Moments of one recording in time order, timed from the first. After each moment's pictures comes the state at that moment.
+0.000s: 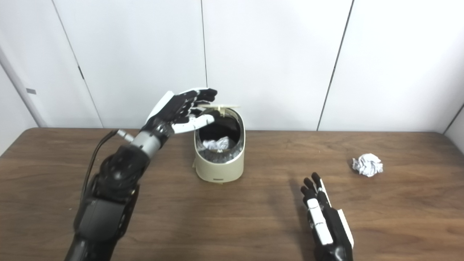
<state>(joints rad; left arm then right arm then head) -0.55 0.10 -0.07 -0.10 0.25 0.37 -0.27 0.13 -0.04 0.00 -0.31 0.18 0.18 -0.04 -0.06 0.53</state>
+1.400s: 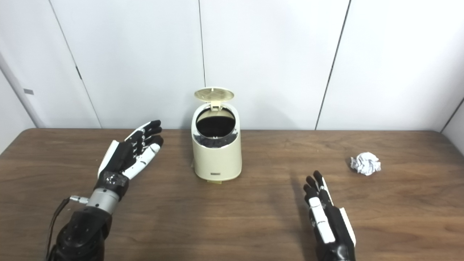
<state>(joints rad) -0.25 0.14 0.01 -0.26 0.15 0.33 -0.11 0.13 -0.04 -0.01 -0.31 0.19 0.18 -0.03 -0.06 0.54</state>
